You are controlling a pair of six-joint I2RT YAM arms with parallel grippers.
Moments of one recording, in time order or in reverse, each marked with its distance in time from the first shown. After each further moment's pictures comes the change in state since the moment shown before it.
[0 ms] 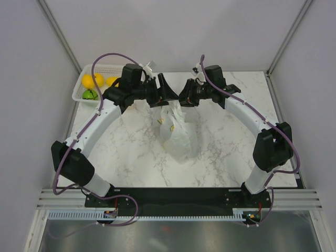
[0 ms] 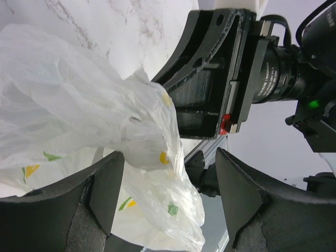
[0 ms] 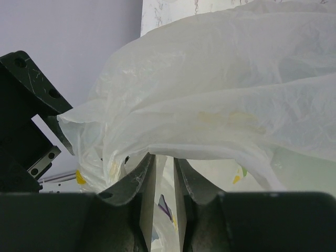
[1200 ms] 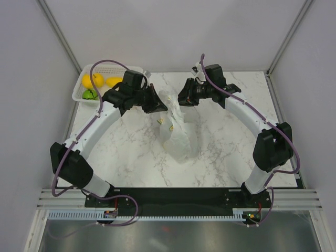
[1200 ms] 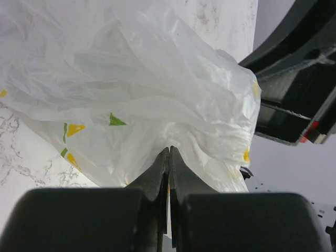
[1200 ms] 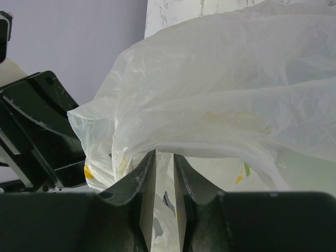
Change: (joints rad) left arm 0.000 -0.037 -0.051 -0.161 -0.138 -0.027; right arm 0.000 0.000 0.012 -0.001 -0.014 -0.003
